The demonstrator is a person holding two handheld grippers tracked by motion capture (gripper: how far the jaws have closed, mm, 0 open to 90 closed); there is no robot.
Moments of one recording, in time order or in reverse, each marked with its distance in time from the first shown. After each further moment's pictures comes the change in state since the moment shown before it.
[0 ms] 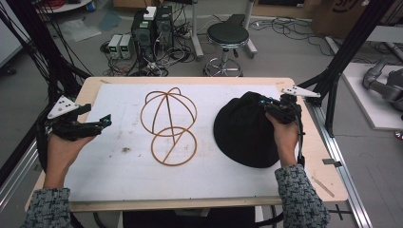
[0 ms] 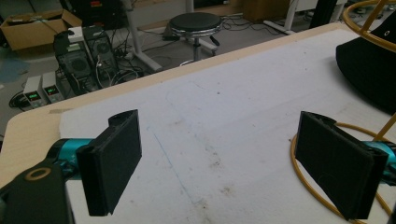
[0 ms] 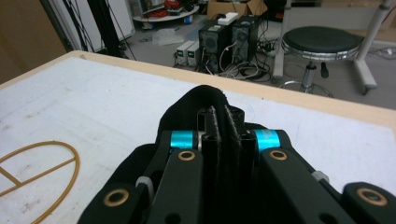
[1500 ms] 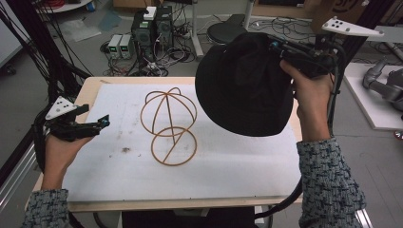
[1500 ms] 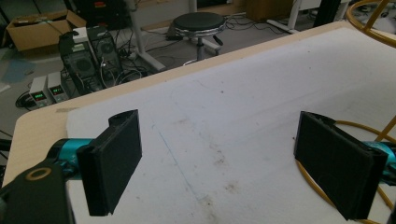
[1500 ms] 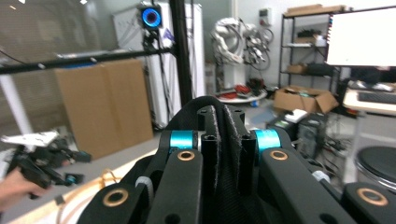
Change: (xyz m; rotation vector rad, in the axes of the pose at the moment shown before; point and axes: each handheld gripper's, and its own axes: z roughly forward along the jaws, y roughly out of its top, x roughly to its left) left arm 0.001 0.000 -0.004 0.002 0.012 0.007; right arm 0.052 0.166 -0.083 -0.308 0.326 -0.061
